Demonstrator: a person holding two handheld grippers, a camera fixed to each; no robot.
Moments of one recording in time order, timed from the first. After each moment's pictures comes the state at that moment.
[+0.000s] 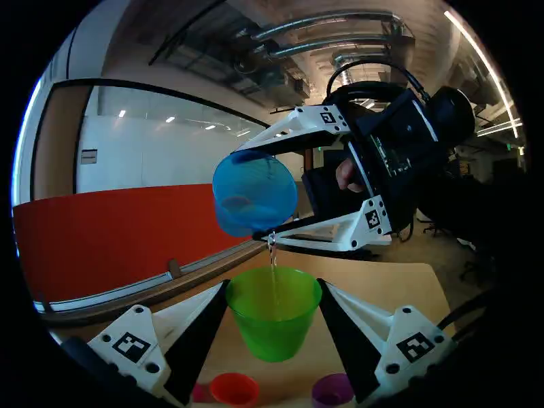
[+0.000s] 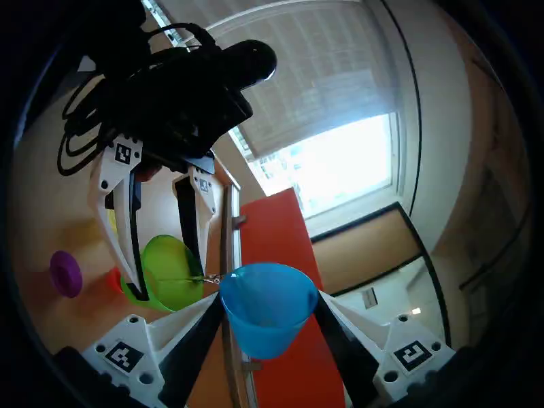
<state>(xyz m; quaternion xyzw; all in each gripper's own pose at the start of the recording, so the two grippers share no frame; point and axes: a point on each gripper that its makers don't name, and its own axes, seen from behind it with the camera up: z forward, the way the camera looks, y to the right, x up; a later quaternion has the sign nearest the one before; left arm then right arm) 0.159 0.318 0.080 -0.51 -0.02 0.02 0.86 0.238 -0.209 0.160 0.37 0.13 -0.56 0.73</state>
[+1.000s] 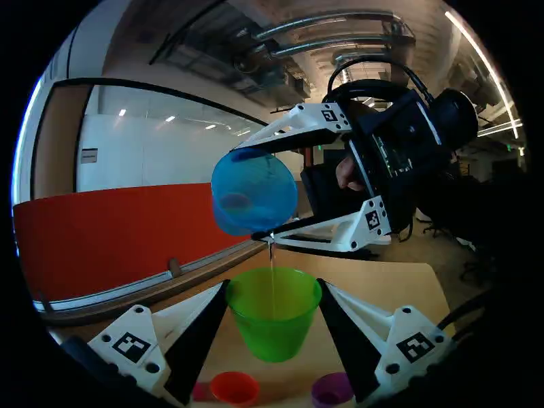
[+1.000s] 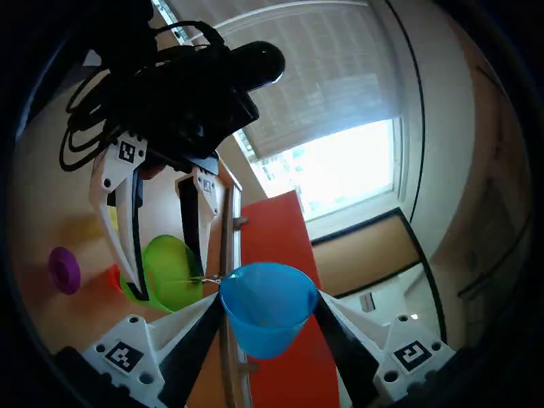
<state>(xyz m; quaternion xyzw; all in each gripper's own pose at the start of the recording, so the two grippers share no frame) 0.158 0.317 0.080 -0.51 -0.03 0.02 0.86 0.237 -0.214 0.158 0.37 0.13 -0.57 0.72</state>
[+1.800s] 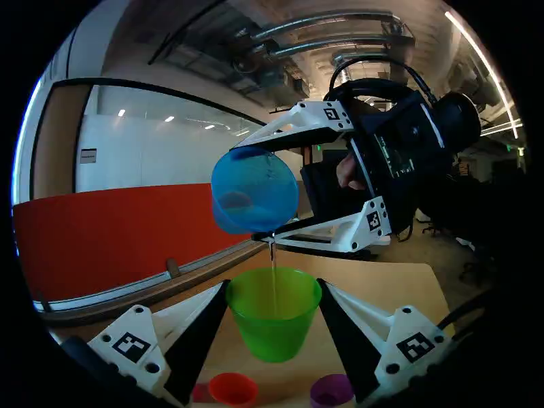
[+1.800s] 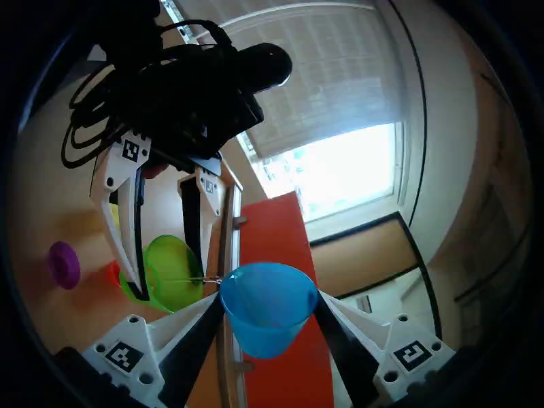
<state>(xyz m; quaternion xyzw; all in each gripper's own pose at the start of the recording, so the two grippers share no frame) 0.159 0.320 0.079 -0.51 -0.03 0.02 0.86 0.240 -0.213 0.156 0.37 0.14 -0.58 0.72</state>
